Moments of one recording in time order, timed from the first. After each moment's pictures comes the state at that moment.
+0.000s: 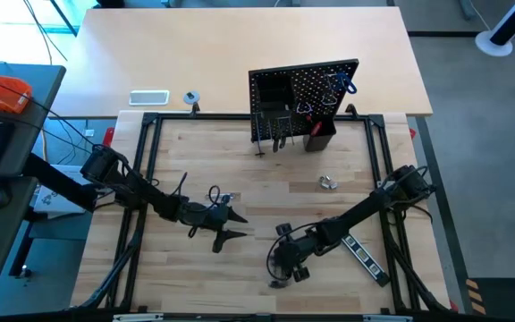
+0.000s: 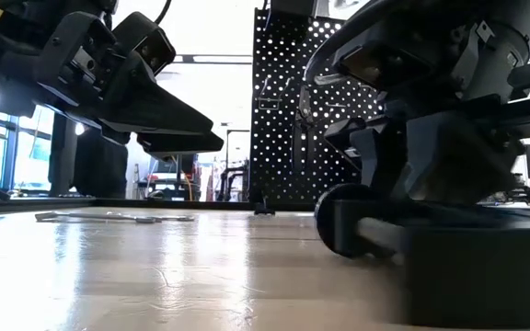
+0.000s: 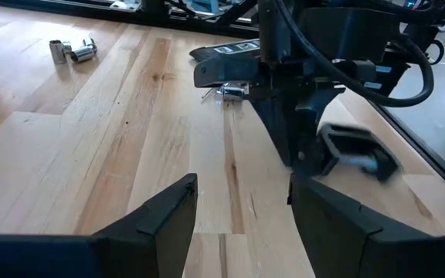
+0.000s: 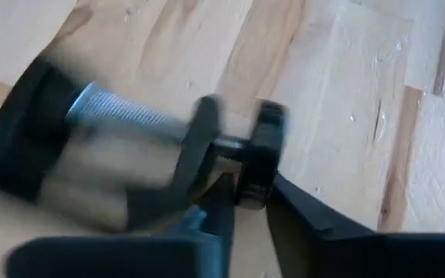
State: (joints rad) left arm -0.34 1.70 0.43 0.97 -0.22 -0.23; right arm 0.47 1.94 1.02 -0.03 0.10 0.07
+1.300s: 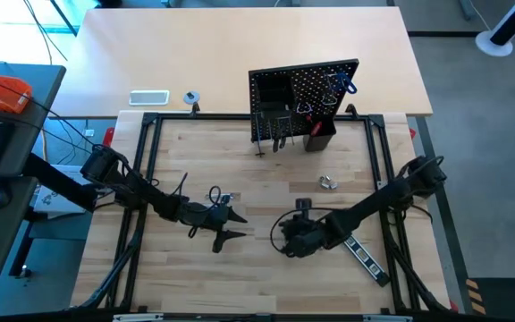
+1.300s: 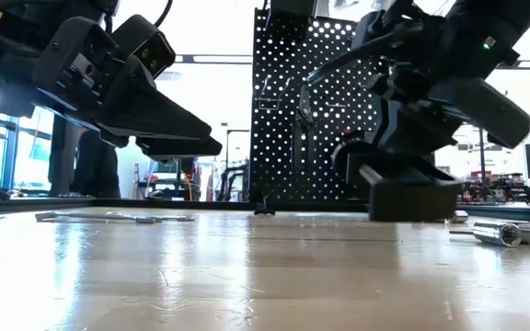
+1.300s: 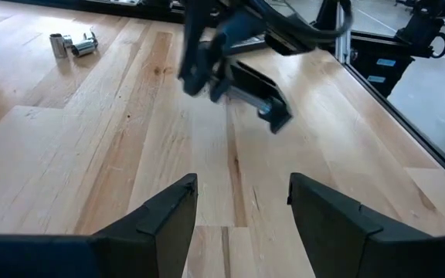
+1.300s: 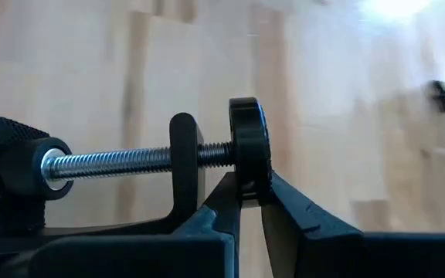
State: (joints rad) left arm -0.34 1.70 0.43 0.95 -0.22 -0.22; right arm 0.47 1.75 1.02 -0.42 0.57 0.26
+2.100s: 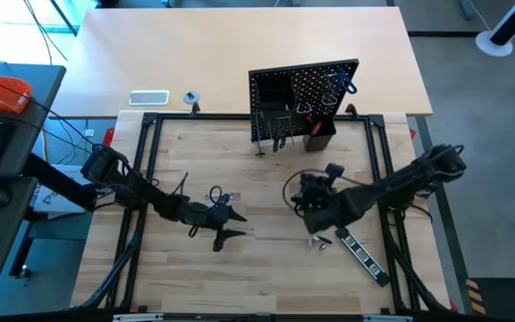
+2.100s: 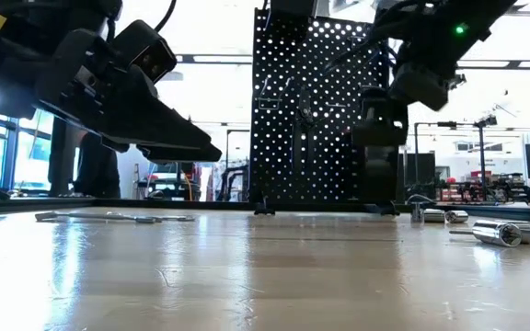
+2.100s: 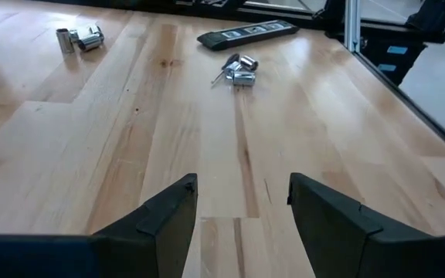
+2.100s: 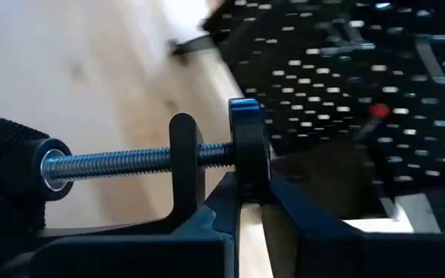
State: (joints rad) left arm -0.33 1.70 0.43 0.92 -0.22 -0.20; right arm 0.36 1.52 1.02 -0.91 1.01 0.52
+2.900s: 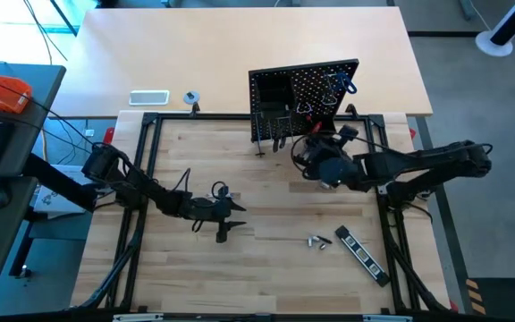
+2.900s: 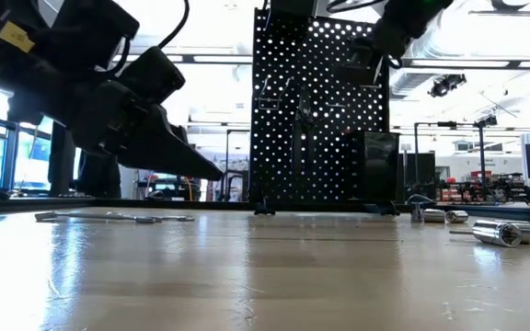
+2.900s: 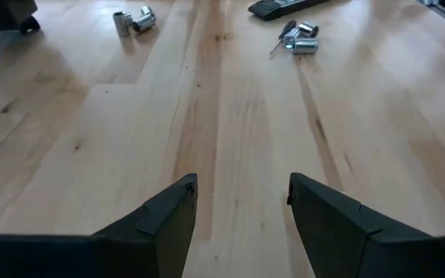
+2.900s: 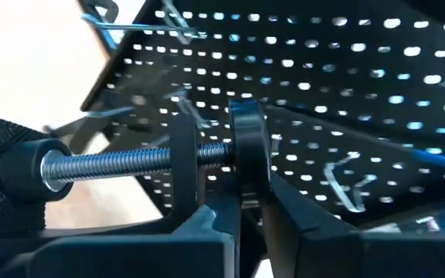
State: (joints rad) left arm -0.27 1.70 0.43 0.83 -0.28 -0.10; right arm 0.11 1.21 1.02 -0.56 1.09 -0.10
